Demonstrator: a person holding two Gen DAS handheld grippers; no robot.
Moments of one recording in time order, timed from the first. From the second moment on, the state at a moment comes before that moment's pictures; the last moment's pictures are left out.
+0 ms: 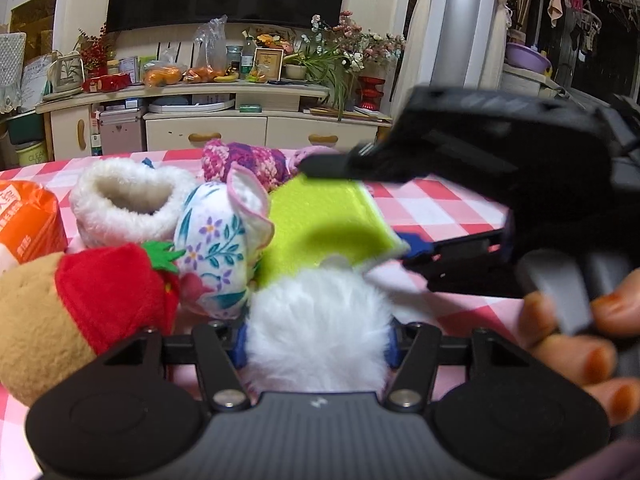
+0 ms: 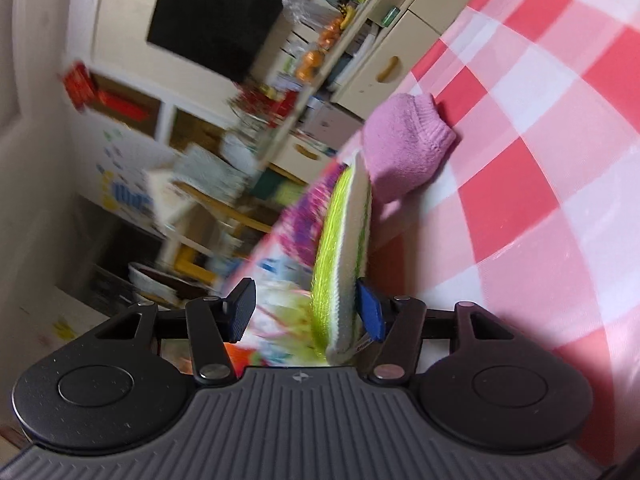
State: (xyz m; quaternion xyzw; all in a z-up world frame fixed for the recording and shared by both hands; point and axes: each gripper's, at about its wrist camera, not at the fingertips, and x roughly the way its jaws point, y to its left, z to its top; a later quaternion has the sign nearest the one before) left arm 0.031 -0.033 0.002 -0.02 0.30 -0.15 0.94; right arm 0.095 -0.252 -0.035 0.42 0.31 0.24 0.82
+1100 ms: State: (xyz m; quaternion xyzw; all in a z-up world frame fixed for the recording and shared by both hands) left arm -0.003 -0.008 0.025 0.00 0.32 -0.15 0.94; right arm 0.044 -0.240 -0.020 0.18 0.30 0.07 0.93
